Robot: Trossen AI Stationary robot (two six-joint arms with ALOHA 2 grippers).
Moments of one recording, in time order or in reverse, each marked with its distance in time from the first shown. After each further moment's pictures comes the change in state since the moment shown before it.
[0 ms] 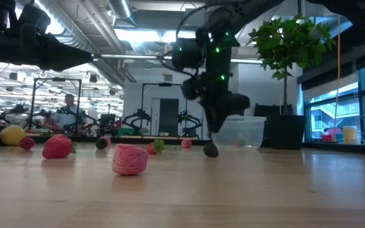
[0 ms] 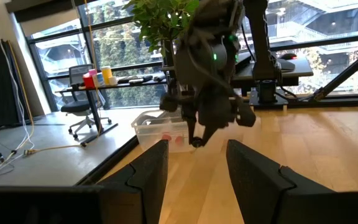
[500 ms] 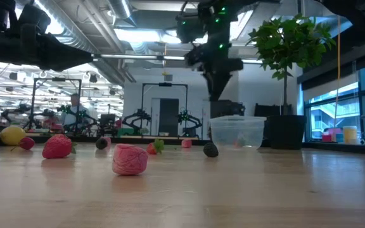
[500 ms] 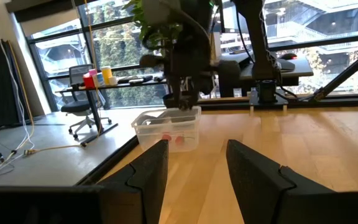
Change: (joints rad) left arm 0.000 0.000 0.000 0.000 0.000 0.000; right arm -0.097 -0.044 0.272 -0.297 -0.104 0.076
